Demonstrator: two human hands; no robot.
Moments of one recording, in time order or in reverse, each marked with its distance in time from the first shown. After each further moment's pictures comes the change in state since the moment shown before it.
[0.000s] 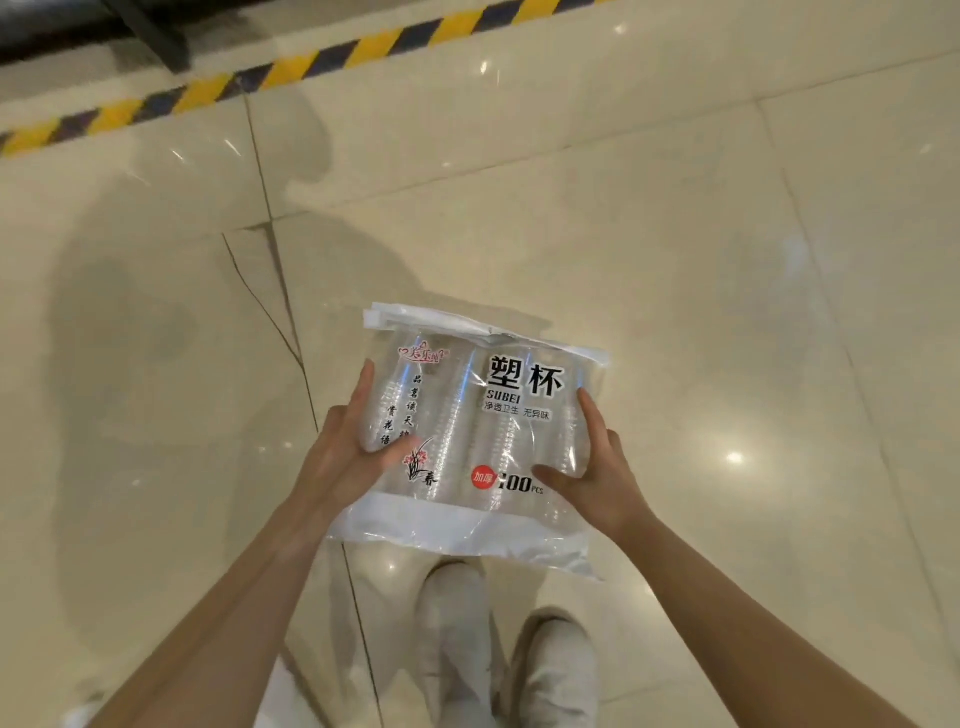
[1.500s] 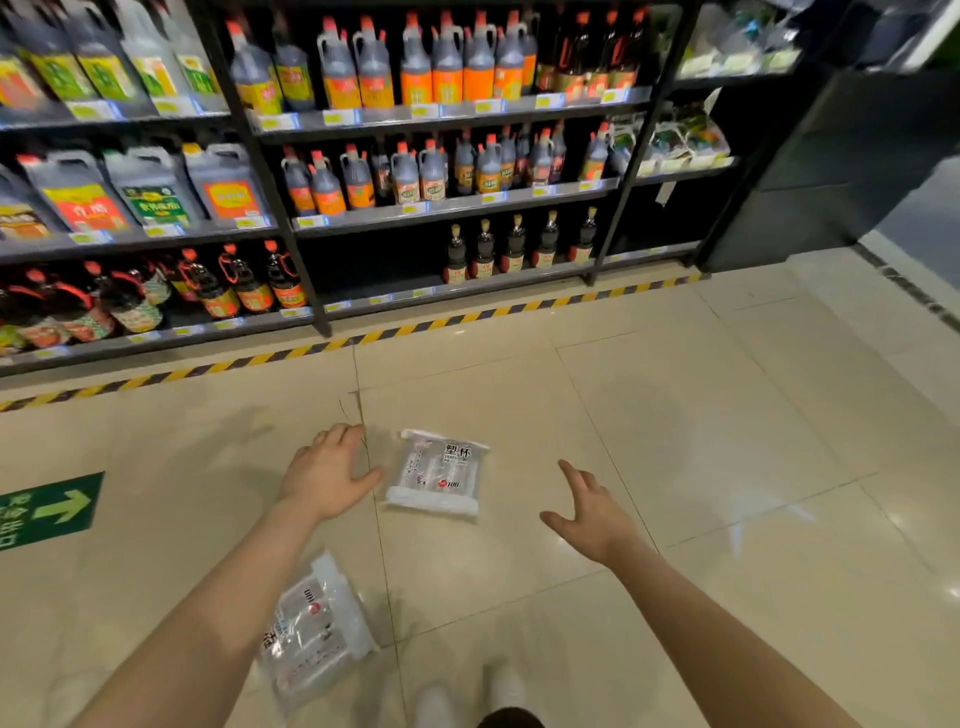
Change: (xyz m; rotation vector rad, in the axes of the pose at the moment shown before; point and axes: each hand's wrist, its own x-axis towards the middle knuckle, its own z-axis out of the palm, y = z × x) left_hand -0.606 0.172 -0.242 0.607 0.308 0.416; right_hand -0.622 -0.150 -0.201 -0.586 0.186 -0.233
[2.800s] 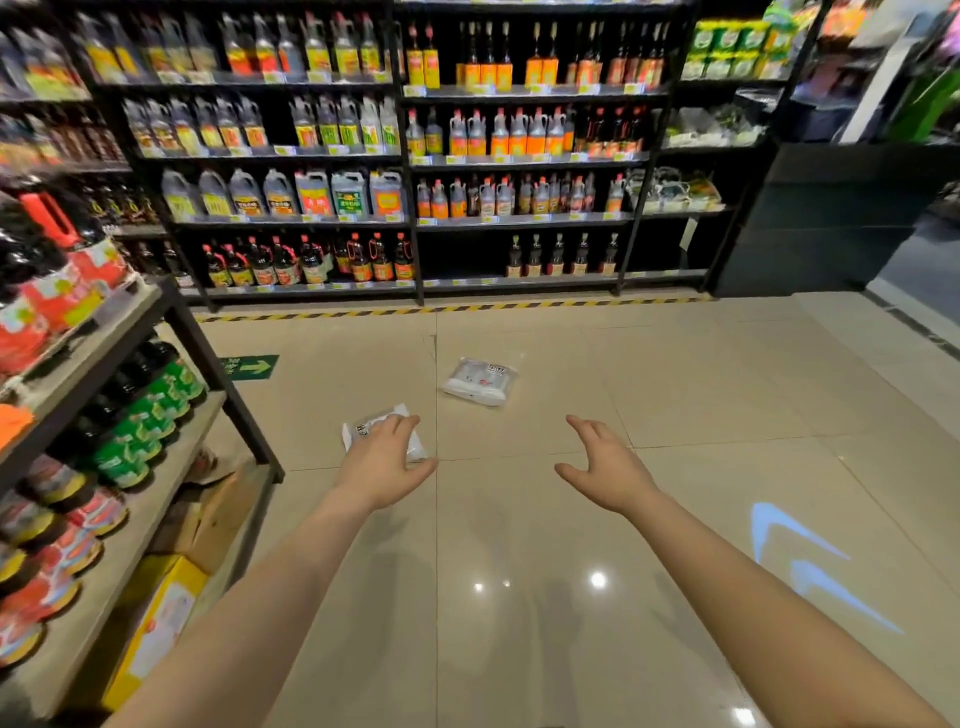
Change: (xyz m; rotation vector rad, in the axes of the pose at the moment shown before) left_hand -0.756 0.203 0.122 -0.074 0.230 -0.061; right_hand -0.654 0.169 0.129 -0.076 0.221 -0.379
